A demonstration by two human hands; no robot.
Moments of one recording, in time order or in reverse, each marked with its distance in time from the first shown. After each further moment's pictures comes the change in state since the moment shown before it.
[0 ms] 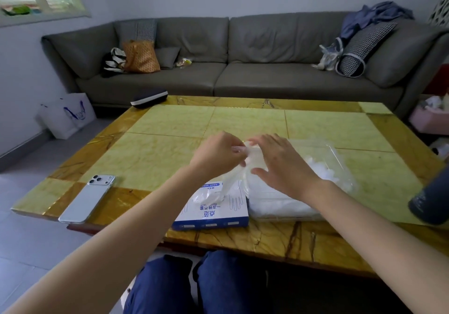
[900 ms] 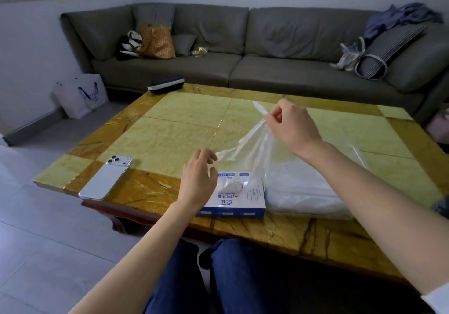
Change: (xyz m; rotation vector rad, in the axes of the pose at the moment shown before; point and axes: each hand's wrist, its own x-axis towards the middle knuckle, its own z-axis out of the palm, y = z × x) left_hand -0.057 -0.106 0.032 -0.029 0.388 -0.108; right_hand 0.069 -0.025 -0.012 0.149 0.100 0.402
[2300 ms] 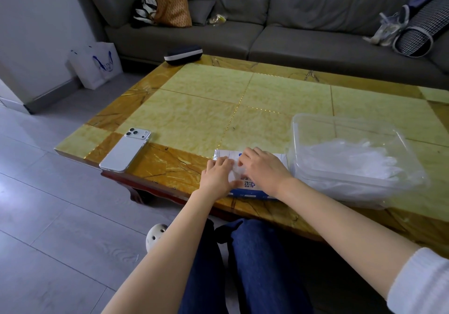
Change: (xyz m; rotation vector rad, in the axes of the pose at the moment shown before) left_hand -0.010 -0.059 0.035 0.313 -0.501 -0.164; right_hand -0.068 -0.009 0.135 -0.371 -0.491 -0.547
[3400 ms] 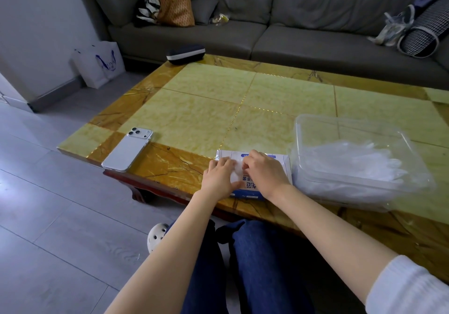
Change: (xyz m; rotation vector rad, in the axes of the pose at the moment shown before) left_hand 0.001 -0.001 0.001 0.005 0.002 -0.001; right_hand 0.005 -0.006 0.020 0.144 0.104 0.198
